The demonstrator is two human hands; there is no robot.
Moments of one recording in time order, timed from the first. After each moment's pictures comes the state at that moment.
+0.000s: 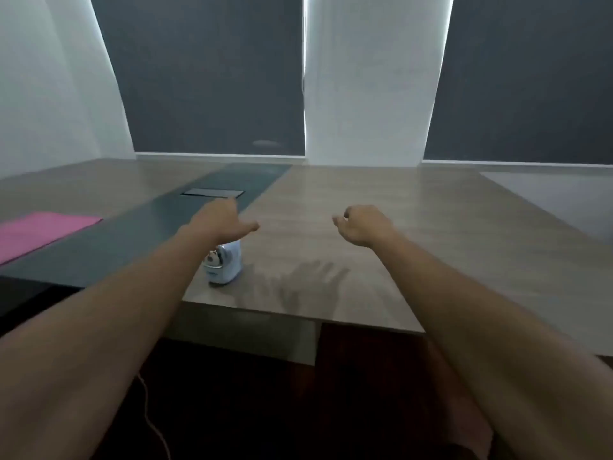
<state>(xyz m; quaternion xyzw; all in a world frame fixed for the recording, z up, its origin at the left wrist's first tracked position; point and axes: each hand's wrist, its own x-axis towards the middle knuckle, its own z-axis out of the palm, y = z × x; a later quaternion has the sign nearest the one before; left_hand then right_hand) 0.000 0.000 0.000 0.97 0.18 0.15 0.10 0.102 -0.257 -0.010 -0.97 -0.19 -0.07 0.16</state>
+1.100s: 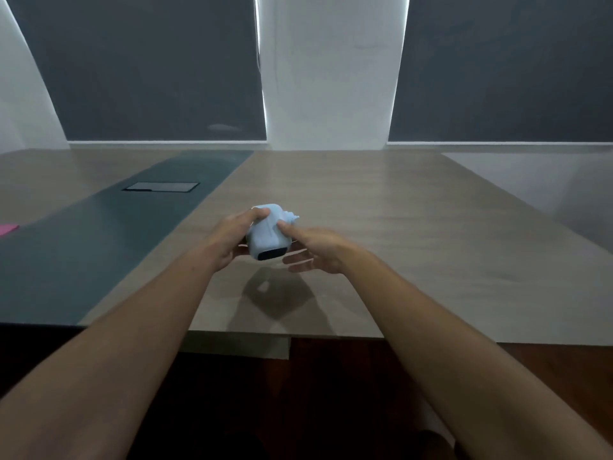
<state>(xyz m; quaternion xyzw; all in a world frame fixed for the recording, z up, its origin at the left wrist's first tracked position) 0.062 -0.085 -0.037 0.72 0.13 0.08 0.68 0.105 -0.252 -0.050 -0.72 -0.13 0.28 0.62</state>
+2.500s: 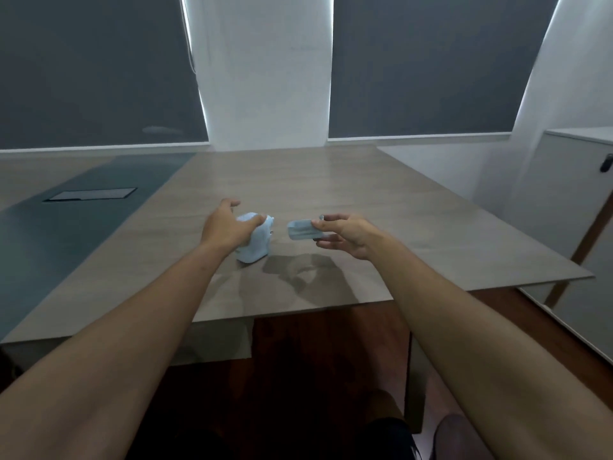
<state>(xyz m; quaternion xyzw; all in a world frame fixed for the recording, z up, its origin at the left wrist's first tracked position) 0.070 -0.167 -0.044 0.88 0.10 0.20 0.42 0.104 -0.403 -0.053 -0.63 -0.01 0.15 0.76</state>
